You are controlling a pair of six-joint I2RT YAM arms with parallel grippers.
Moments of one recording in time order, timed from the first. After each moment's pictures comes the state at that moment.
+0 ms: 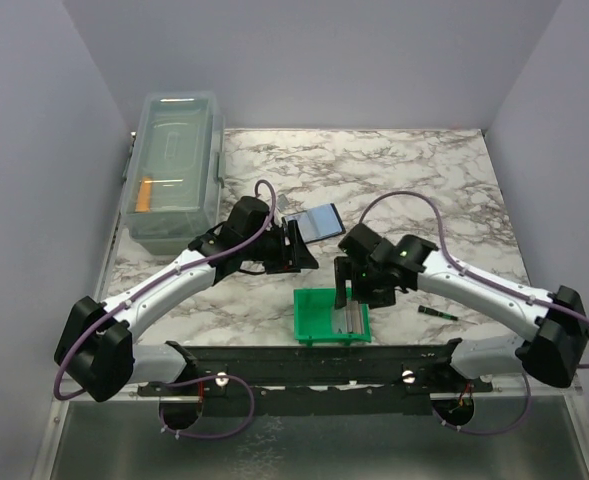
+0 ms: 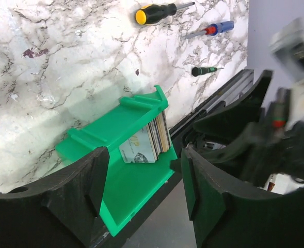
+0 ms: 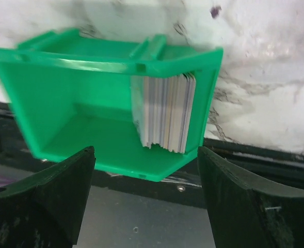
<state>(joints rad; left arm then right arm) -0.65 1.27 0.87 -0.28 0.45 -0.79 0.87 1.28 1.03 -0.94 0.01 0.83</state>
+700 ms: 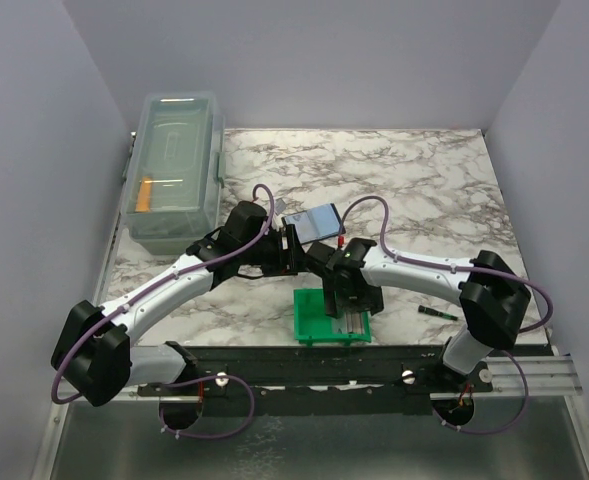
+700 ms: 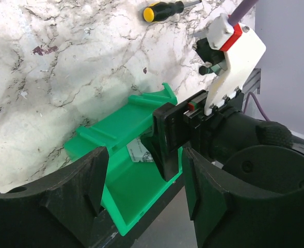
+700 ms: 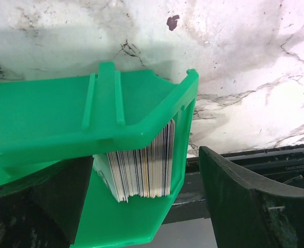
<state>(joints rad) -0.65 1.25 0.83 -0.25 0.44 -0.77 1.00 1.64 1.12 -1.05 0.24 0.97</state>
